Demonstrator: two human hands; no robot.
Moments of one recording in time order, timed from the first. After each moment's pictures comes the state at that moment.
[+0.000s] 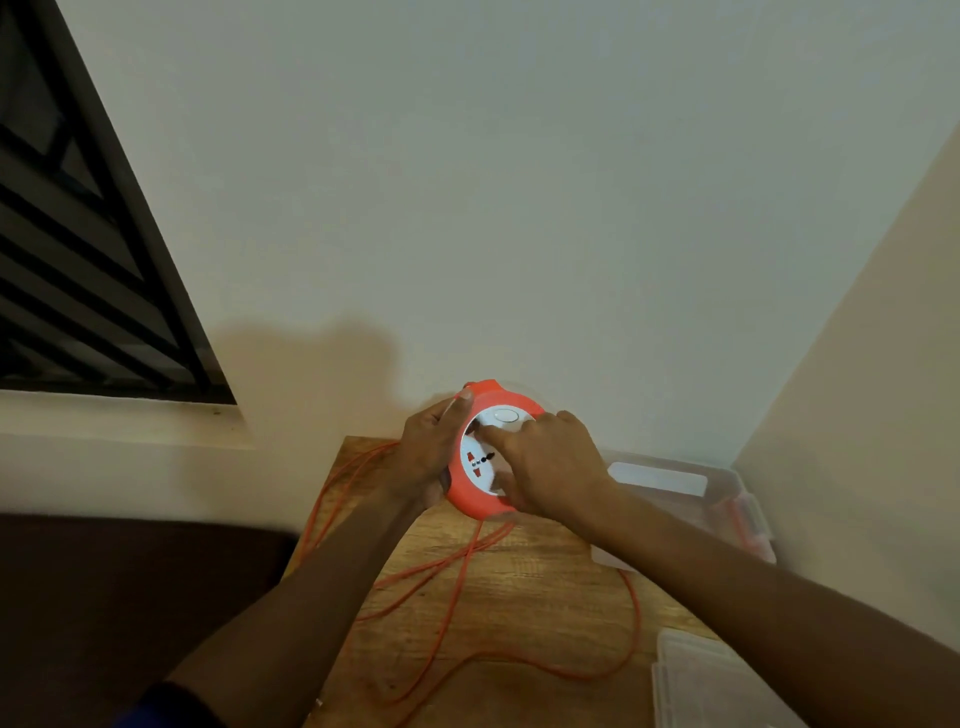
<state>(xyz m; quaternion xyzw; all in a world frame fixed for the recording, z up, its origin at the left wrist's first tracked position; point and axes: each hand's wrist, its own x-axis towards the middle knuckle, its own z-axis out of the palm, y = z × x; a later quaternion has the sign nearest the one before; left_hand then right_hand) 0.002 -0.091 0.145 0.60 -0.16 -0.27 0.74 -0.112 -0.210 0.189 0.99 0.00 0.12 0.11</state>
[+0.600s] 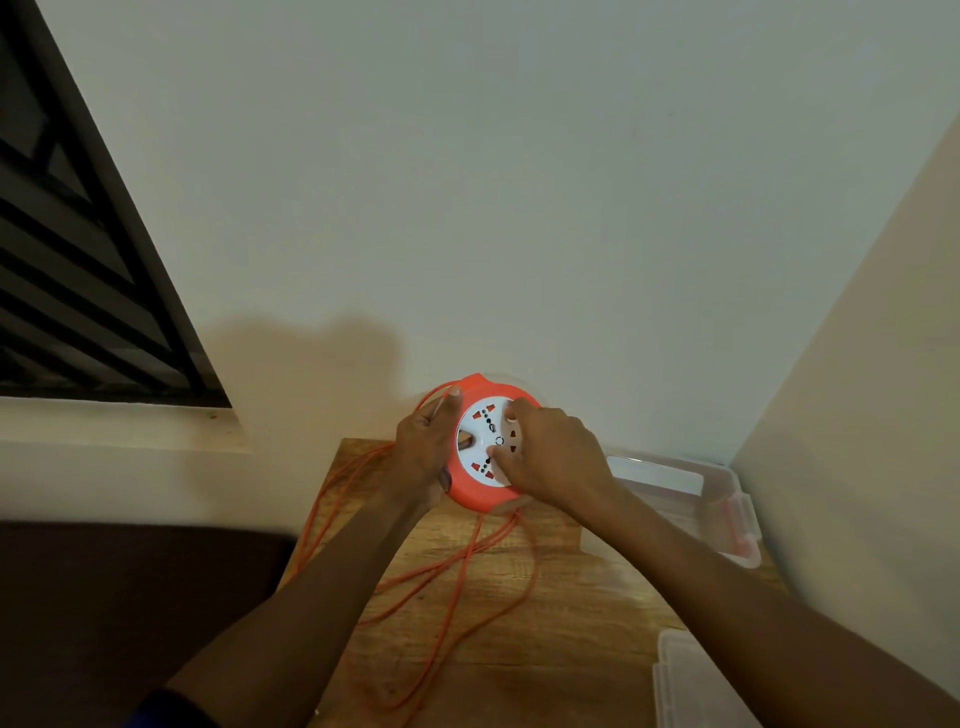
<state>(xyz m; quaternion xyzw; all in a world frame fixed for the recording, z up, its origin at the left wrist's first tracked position) 0.000 -0.091 0.147 0.59 -0.12 -0.22 0.76 -0.114 -0.209 0.197 0.97 -0.17 0.15 -0.12</state>
